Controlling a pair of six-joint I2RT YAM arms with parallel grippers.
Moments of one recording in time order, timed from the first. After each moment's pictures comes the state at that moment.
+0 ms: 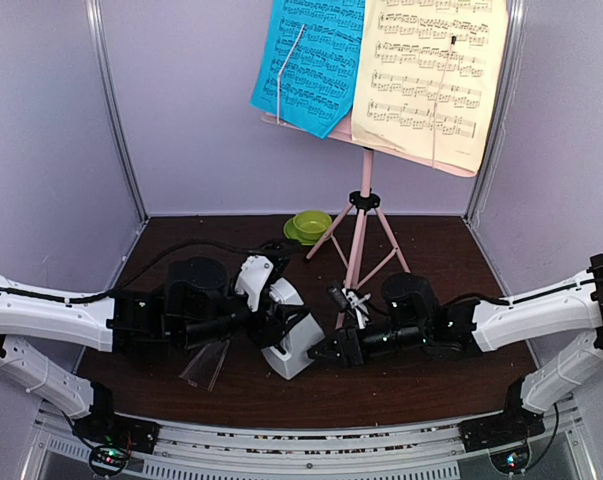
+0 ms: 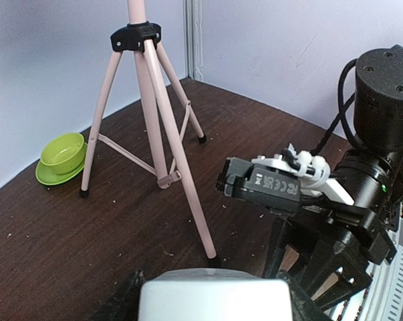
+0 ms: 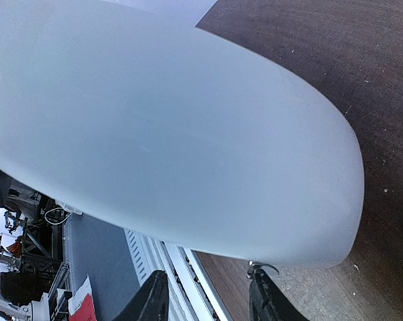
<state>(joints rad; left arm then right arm) -1.25 1.27 0.84 0.11 -0.31 -0.14 1.05 1.41 0.68 0.27 -0.37 0.68</state>
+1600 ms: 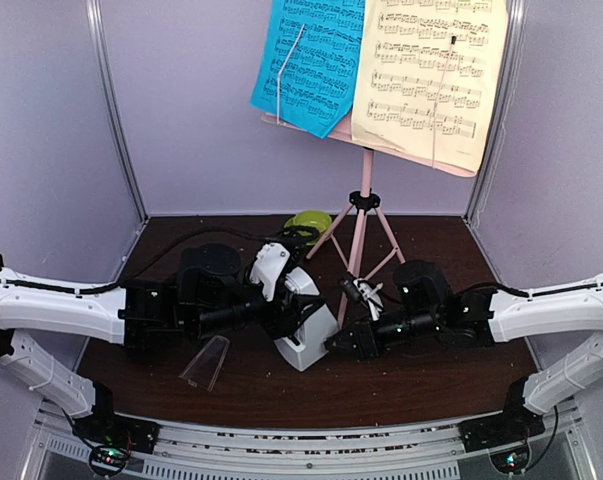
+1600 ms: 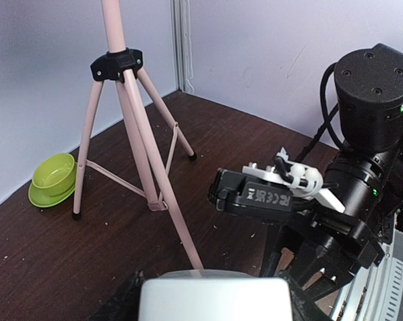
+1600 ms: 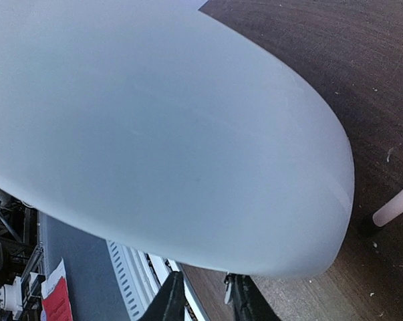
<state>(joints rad) -1.25 1.35 0.95 0.12 -0.27 -0.11 0.99 1.32 0.70 0.08 -0.37 0.52</state>
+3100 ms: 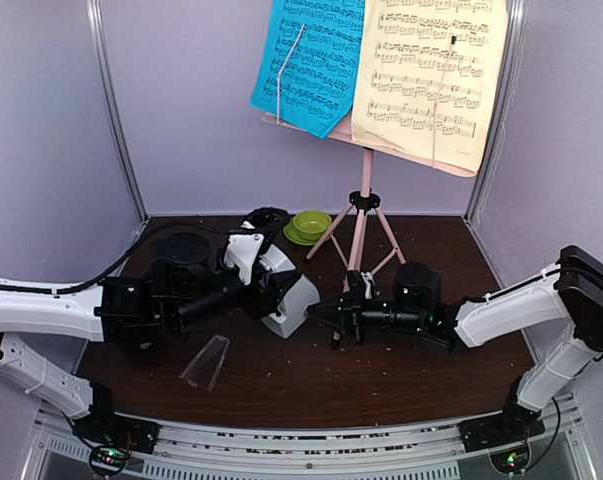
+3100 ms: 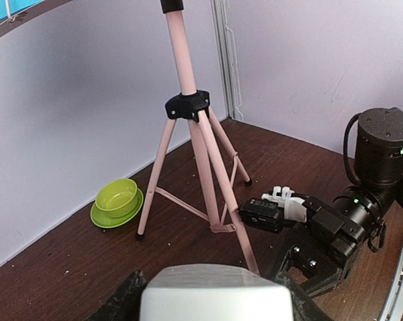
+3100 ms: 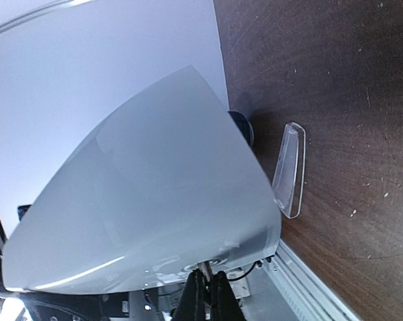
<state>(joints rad) -1.23 1.25 0.92 0.14 -0.43 0.03 0.91 1.55 0.63 0.77 -0.38 1.59</state>
